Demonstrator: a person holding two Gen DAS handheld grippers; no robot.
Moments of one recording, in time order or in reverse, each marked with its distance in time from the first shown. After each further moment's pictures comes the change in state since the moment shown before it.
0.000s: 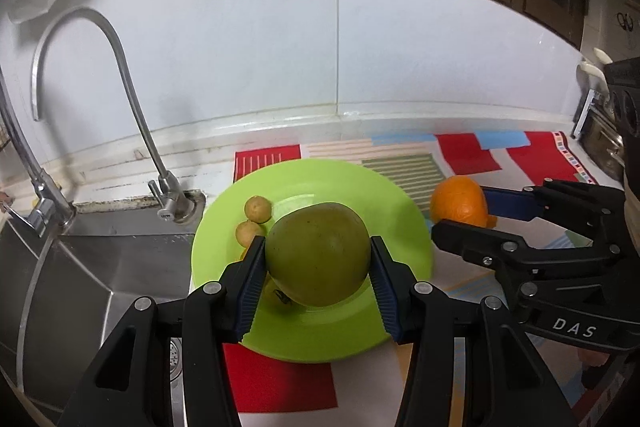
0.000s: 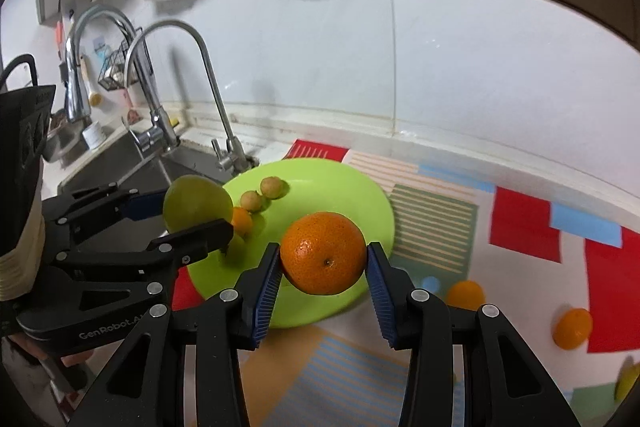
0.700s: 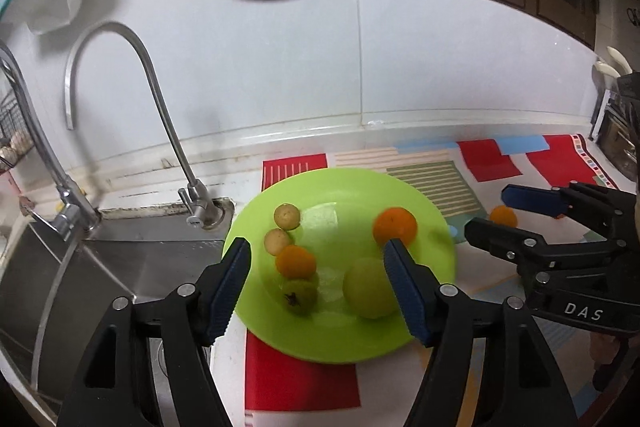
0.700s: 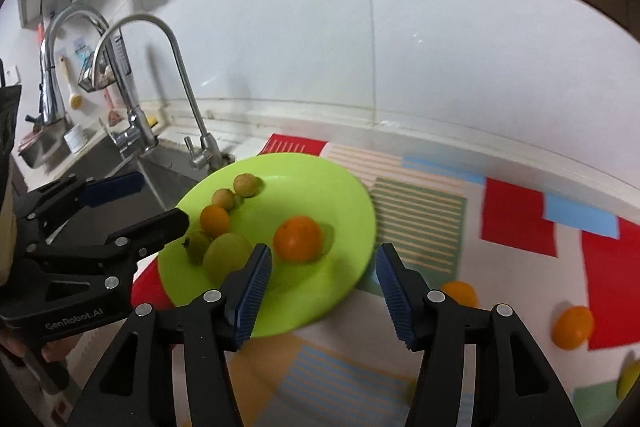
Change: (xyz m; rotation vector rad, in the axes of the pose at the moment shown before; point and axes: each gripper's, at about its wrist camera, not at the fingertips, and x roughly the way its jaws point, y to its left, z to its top) left arm -0.019 -0.001 -0.001 0.004 -0.045 0.091; right arm 0.003 -0.011 -0.004 0.042 -0.004 -0.070
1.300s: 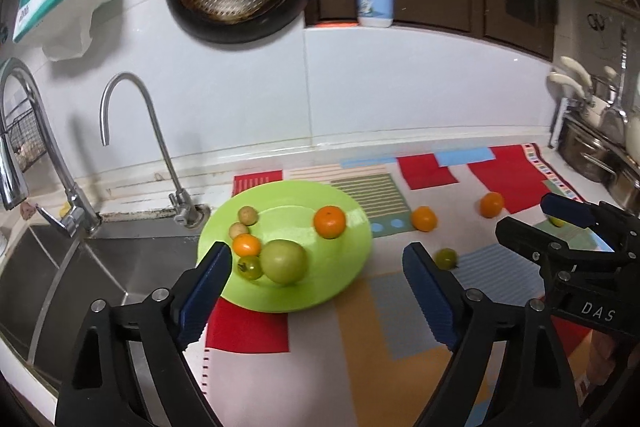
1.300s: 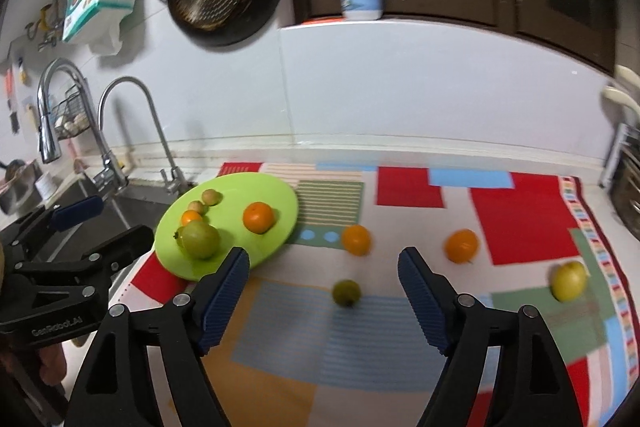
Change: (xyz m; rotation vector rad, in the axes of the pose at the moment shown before) left arm -0.086 -0.048 -0.016 0.018 -0.093 -0.066; right arm -0.125 -0.013 -0.051 0.149 -0.130 -0.216
